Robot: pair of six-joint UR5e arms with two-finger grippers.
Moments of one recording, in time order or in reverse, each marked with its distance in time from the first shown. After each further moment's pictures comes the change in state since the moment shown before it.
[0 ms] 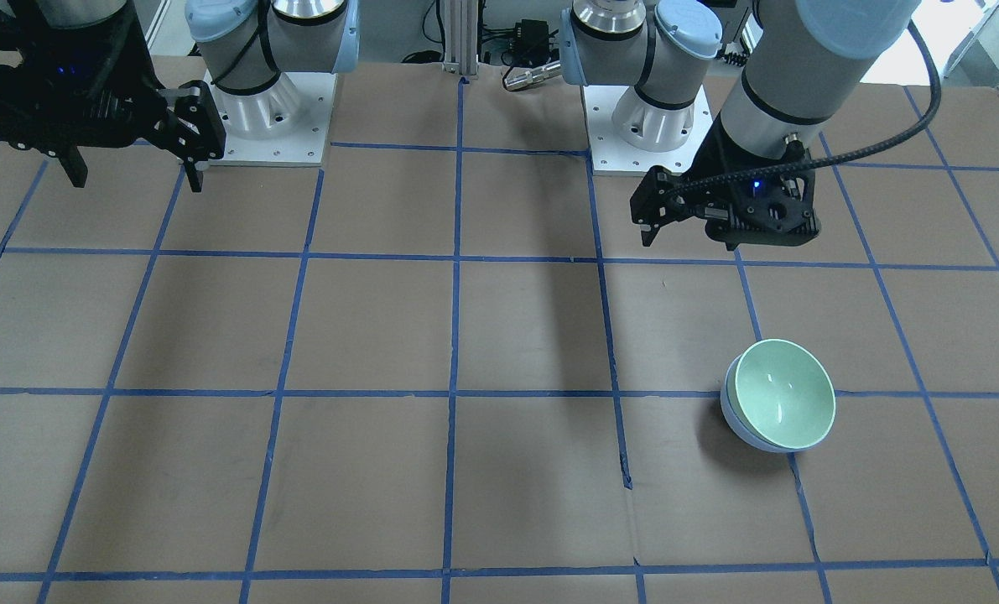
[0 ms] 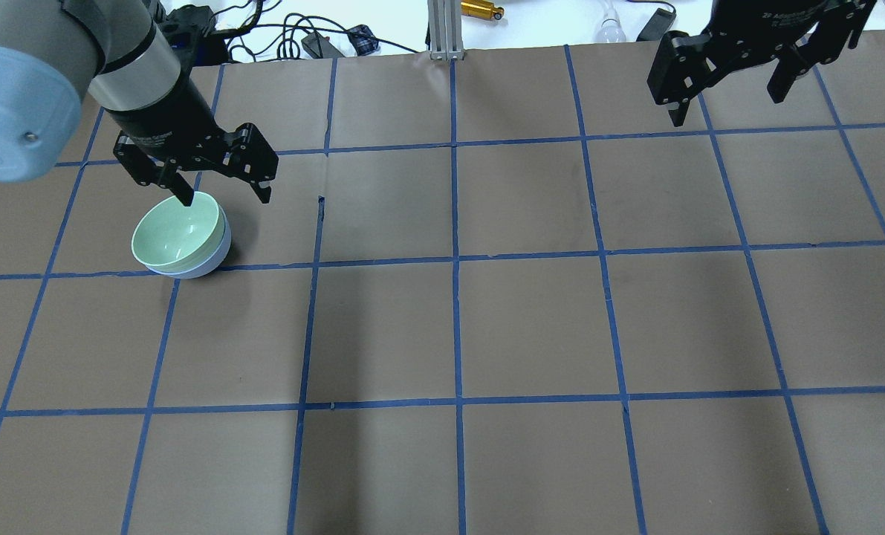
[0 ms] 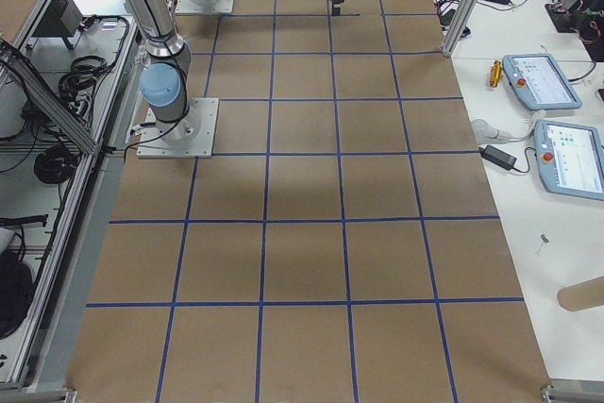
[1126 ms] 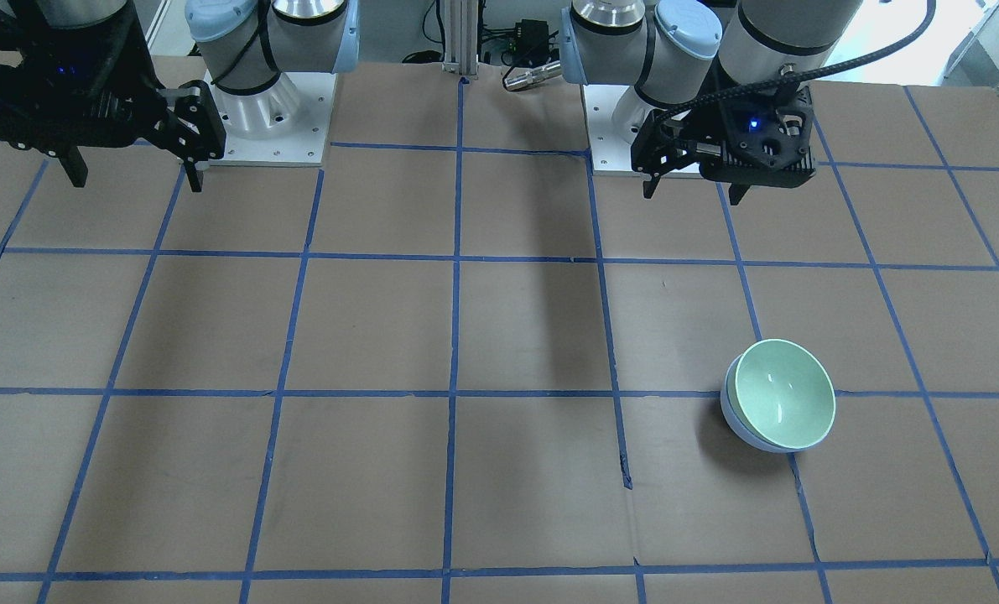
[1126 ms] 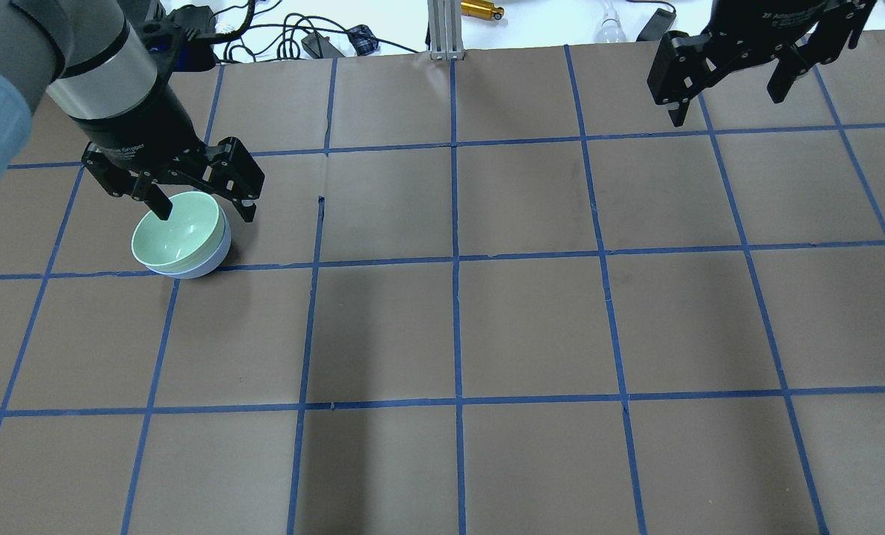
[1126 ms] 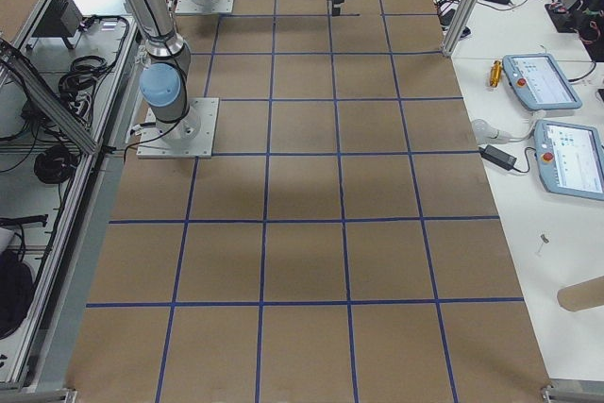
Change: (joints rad) left arm -0.013 0.061 -0.003 -0.074 0.018 0.034; right arm 0.000 0.000 0.000 0.000 0.000 0.000
